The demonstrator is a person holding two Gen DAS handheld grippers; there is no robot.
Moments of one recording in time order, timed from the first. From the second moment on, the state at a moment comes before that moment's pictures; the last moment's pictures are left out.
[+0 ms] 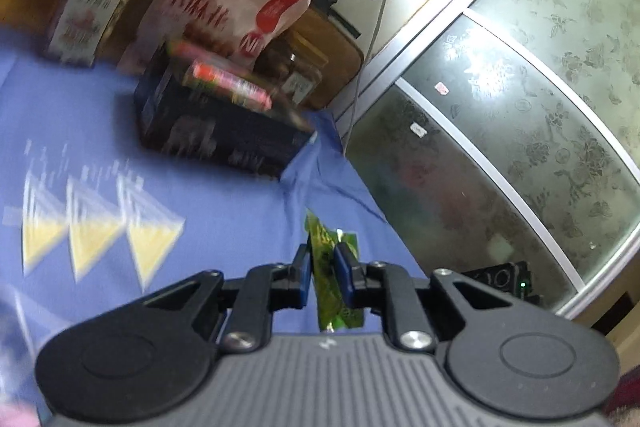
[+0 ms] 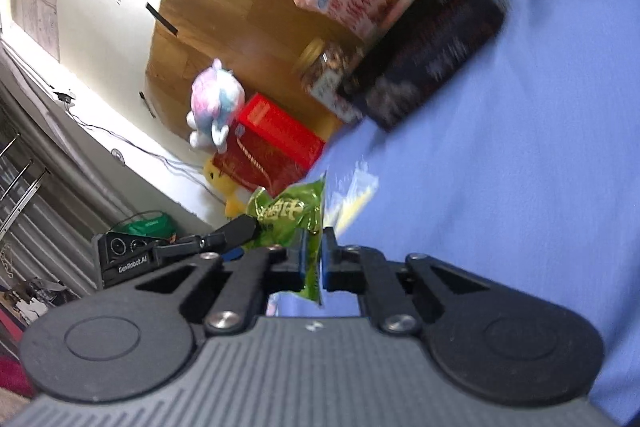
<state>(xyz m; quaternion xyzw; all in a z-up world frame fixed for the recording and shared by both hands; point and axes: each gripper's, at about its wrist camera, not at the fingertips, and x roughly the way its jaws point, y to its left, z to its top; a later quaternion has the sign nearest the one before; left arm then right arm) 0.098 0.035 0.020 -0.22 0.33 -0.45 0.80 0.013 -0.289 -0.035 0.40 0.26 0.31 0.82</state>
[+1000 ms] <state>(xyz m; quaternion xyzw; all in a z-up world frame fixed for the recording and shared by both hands) 0.264 -0.063 0.040 0.03 0.32 -0.25 0.91 0.201 -0.300 0.000 0.21 0.18 0.21 0.94</state>
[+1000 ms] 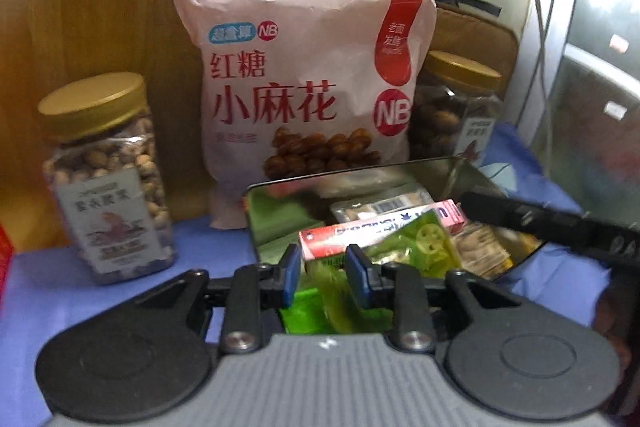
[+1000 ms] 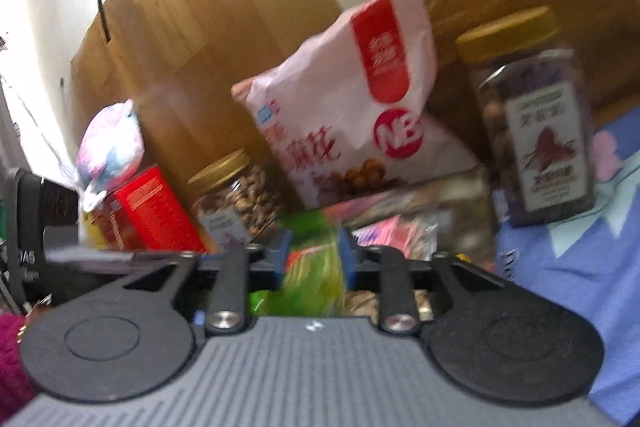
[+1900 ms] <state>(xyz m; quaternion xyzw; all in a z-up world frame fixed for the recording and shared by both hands) 0.060 -0.055 0.045 0.08 0.31 -0.19 0.93 -0.003 -0.250 0.006 0.23 0.18 0.15 0.95</state>
